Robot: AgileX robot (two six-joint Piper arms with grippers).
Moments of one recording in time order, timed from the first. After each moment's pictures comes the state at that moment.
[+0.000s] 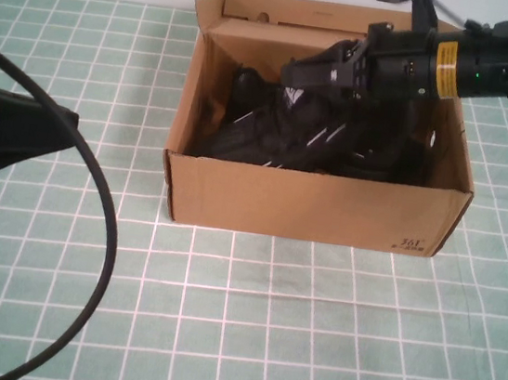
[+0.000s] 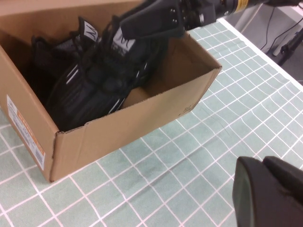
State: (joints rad) right arm 0.25 2.03 -1.70 -1.77 -0.98 1.99; left arm 0.06 0.92 -0.98 -0.96 1.10 0.77
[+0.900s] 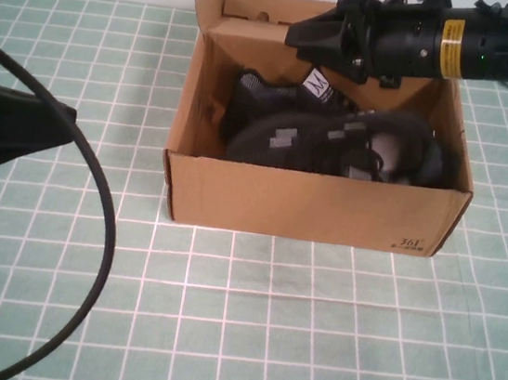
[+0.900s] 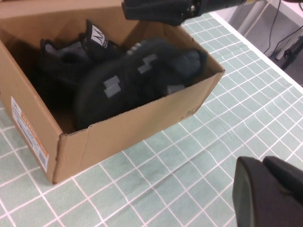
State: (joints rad) right arm 0.26 1.99 -1.70 -1.75 -0.87 2.58; left arm 0.06 0.92 -0.98 -0.96 1.09 0.76
